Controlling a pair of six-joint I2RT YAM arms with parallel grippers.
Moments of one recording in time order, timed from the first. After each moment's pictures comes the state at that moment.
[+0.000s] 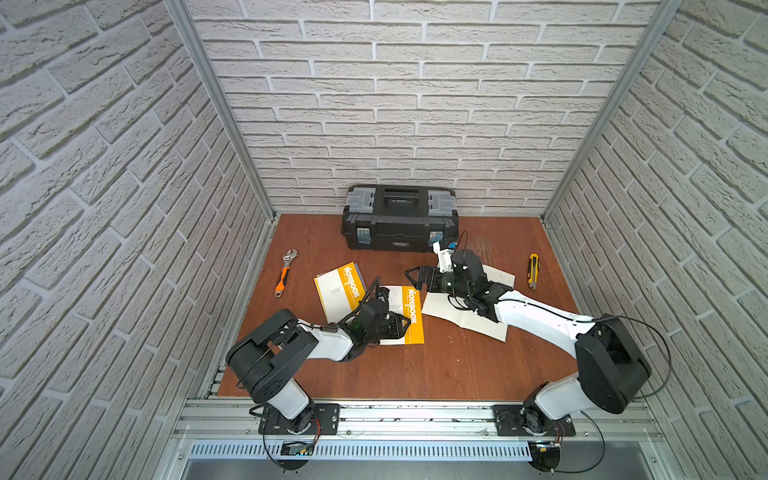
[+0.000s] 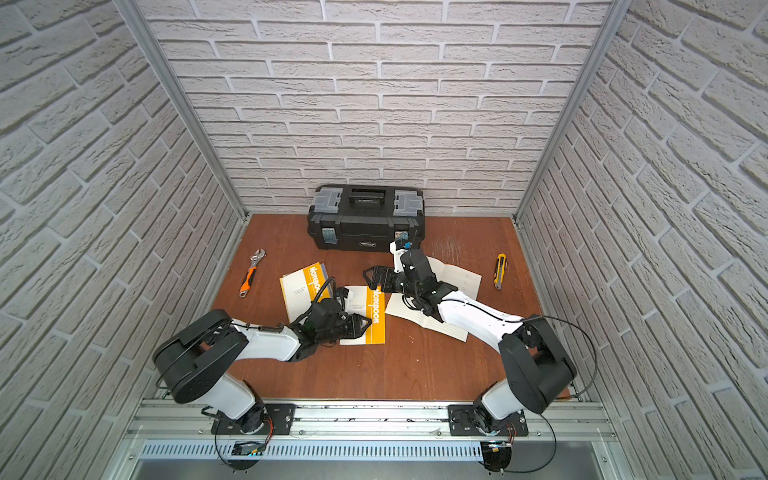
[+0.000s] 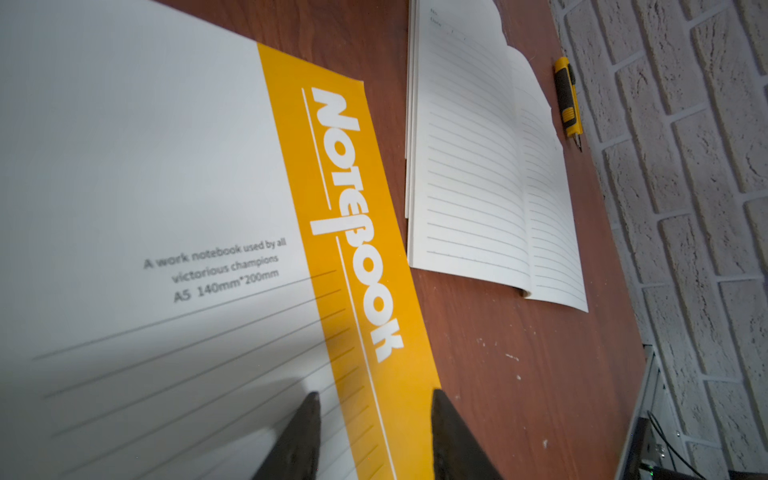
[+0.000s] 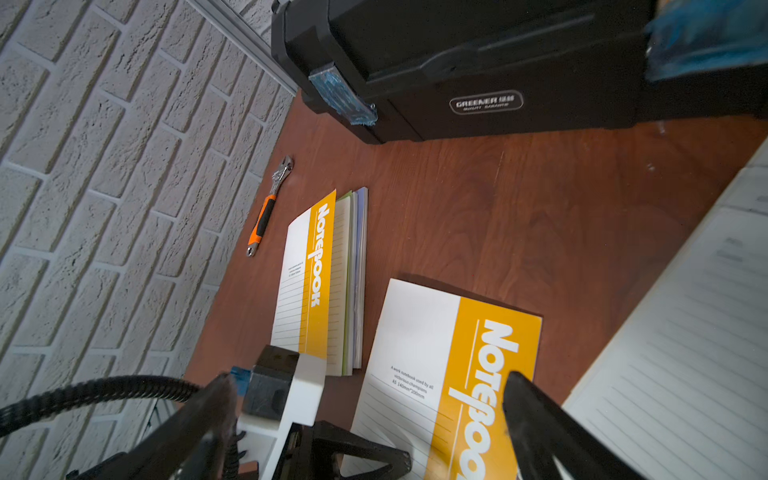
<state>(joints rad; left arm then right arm) -0.78 1.54 0.46 0.47 0.15 -0.75 0.55 1.55 0.91 0.12 -0.24 0.68</state>
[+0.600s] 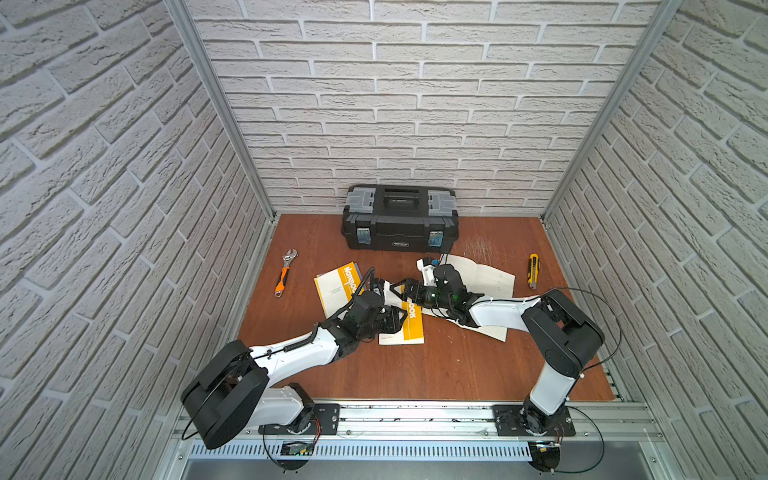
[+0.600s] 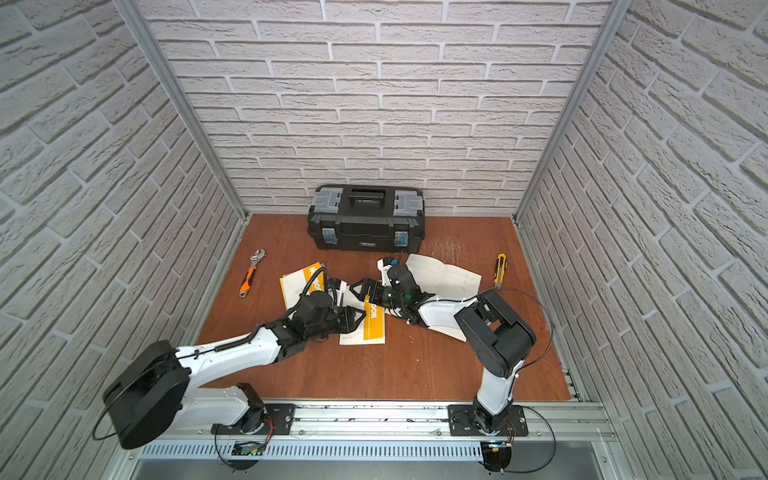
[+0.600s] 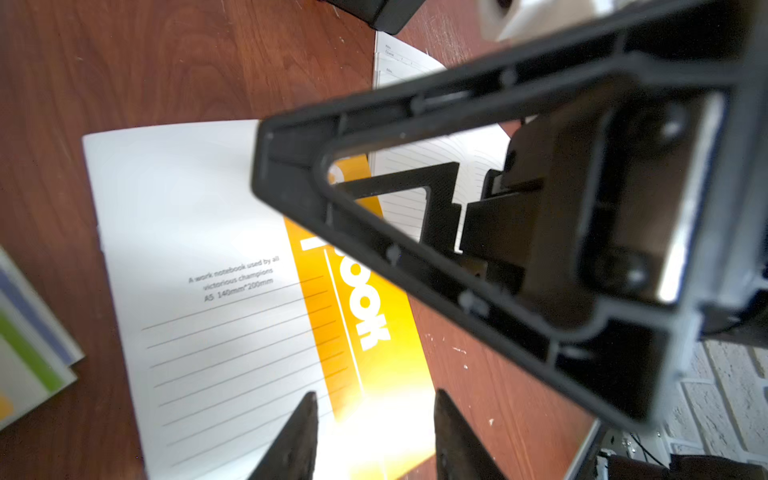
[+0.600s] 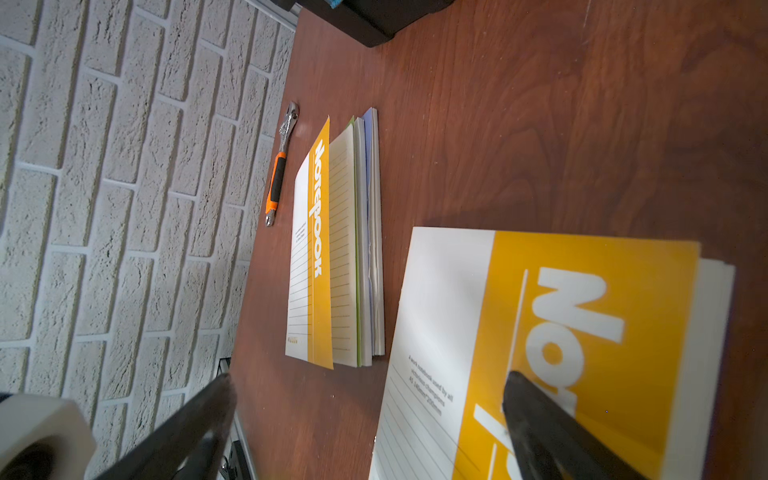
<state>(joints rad) -0.78 1.24 0.53 0.09 0.08 -0.72 0.60 1.78 0.85 0.41 -0.35 0.87</state>
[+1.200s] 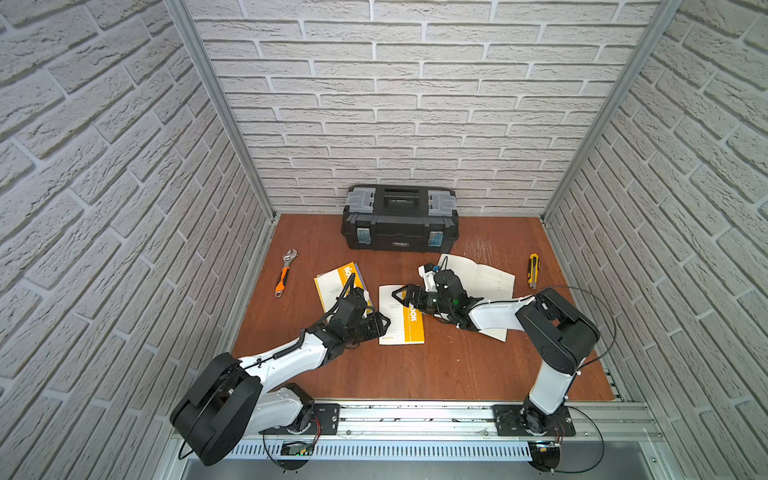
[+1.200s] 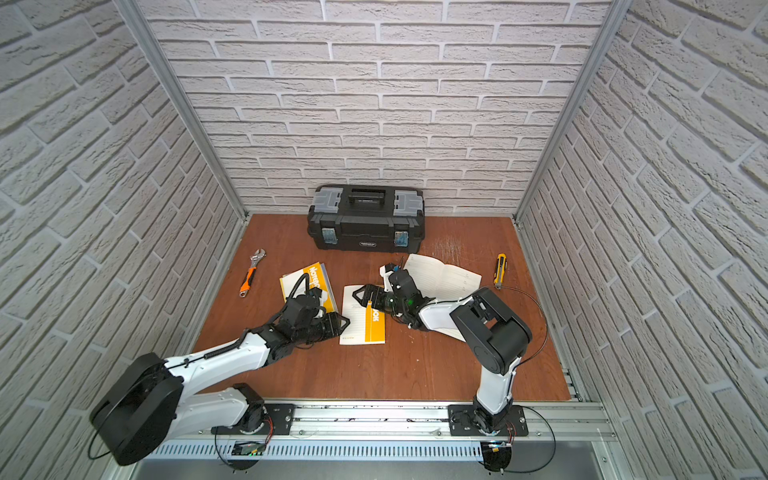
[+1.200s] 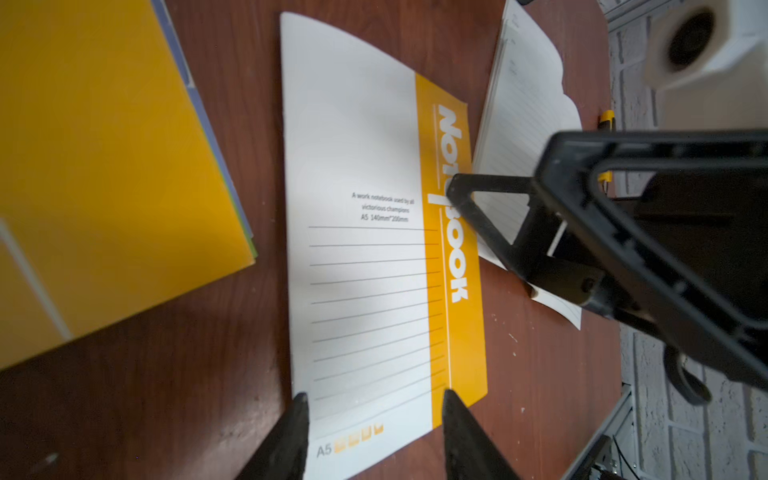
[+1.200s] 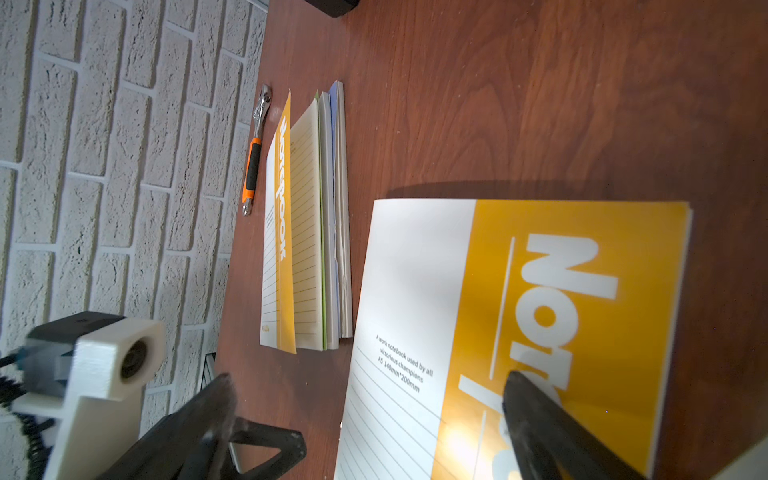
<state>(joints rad) -0.64 1.21 0.42 0.03 0.20 -0.86 0.60 1.81 0.80 0.44 -0.35 0.88</state>
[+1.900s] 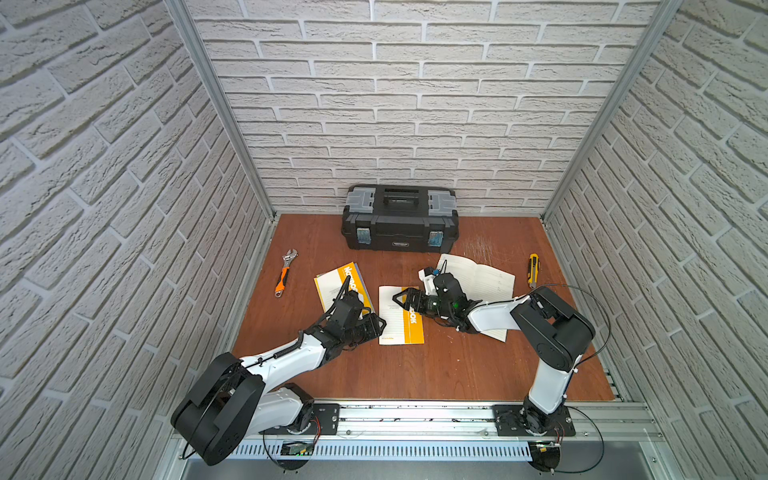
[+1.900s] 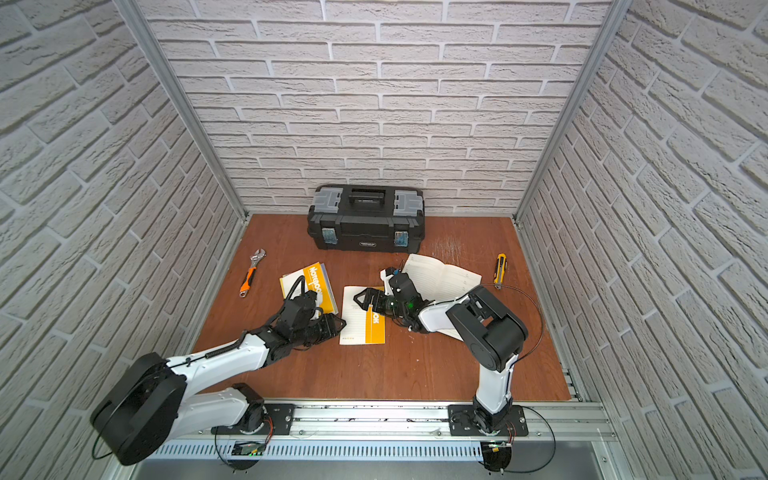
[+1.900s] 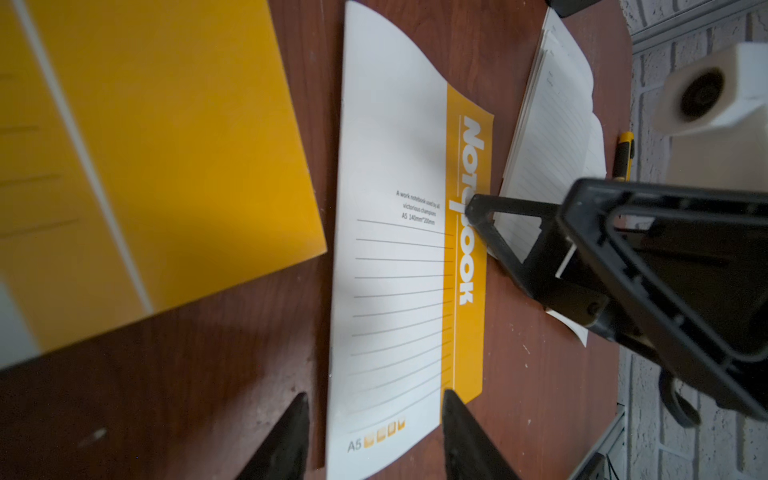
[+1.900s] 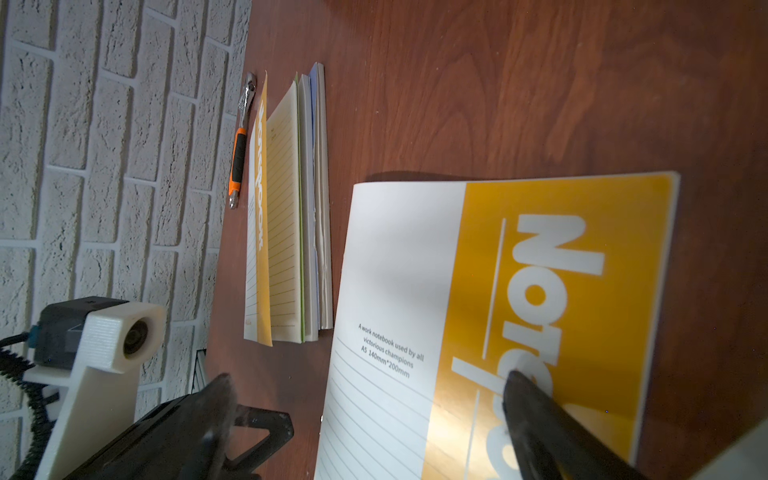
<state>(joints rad) -0.59 1.22 0.40 0.03 0.20 -0.91 0.60 1.84 0.77 0.48 -0.36 0.88</state>
